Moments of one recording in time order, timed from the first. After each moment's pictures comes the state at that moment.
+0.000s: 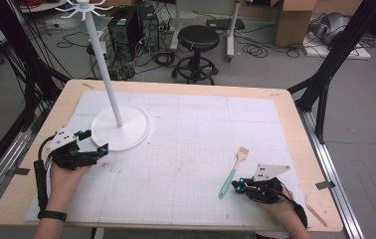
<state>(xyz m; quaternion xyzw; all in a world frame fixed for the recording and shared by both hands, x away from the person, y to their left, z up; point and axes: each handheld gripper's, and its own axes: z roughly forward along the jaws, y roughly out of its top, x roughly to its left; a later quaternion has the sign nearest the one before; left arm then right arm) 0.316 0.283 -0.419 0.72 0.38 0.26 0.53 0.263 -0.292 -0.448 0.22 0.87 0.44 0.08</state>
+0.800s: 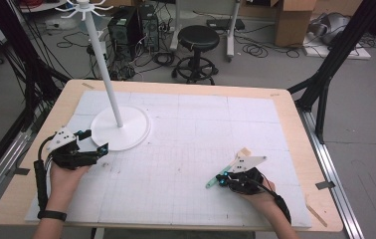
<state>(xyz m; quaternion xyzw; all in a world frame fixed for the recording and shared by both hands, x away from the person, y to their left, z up) 0.316 0.283 -0.419 0.71 0.38 0.26 0.53 0.289 -0.245 -0.449 0.22 0.88 0.42 0.08</state>
